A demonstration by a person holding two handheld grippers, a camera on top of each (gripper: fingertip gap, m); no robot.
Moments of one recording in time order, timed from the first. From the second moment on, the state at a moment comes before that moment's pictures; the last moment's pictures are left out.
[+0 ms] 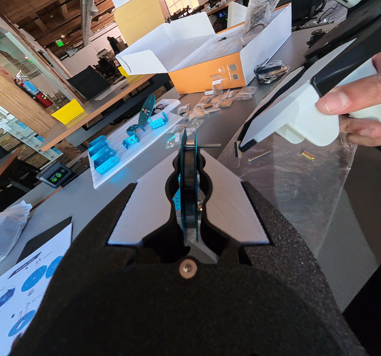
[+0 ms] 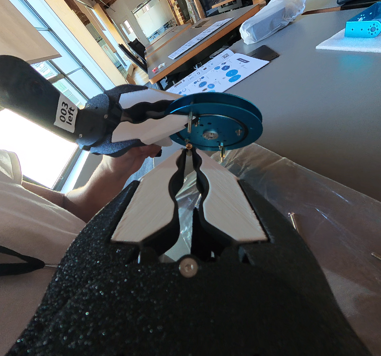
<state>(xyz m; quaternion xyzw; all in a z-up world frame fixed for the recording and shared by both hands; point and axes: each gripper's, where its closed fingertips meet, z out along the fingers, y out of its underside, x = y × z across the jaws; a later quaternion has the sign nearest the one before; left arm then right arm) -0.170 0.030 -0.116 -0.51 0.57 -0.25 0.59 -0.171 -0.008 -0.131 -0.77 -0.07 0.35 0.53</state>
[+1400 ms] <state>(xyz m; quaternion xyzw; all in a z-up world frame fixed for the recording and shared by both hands) -0.167 0.036 -0.130 -0.54 0.57 -0.26 0.56 -0.087 -0.058 -0.236 -0.92 -0.17 0.10 0.34</state>
